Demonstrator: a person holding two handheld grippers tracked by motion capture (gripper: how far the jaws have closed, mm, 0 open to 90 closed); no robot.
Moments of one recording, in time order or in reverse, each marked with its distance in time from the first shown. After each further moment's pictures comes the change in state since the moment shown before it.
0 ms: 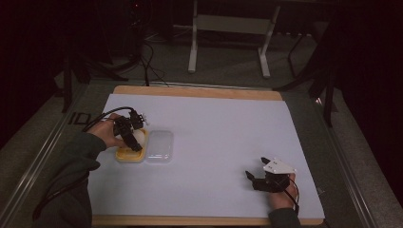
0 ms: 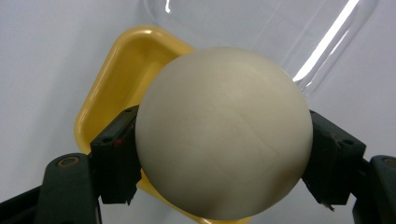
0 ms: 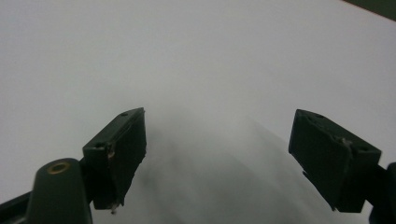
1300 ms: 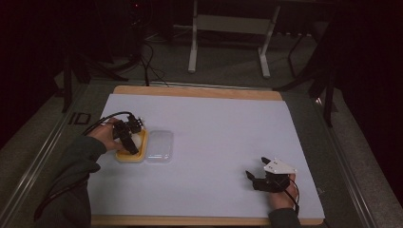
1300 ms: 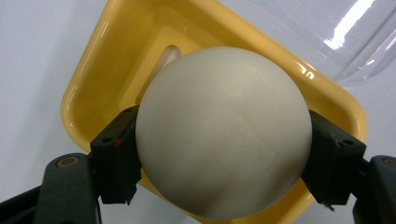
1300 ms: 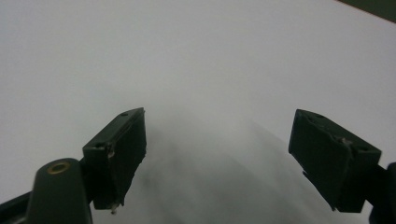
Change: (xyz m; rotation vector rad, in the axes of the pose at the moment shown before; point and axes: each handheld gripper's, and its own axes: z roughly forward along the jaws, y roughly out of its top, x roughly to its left) left arm 0.007 -0.009 0.027 0.056 0.024 -0.027; right arm 0.000 0.000 -0.001 -0.005 -0.004 0.004
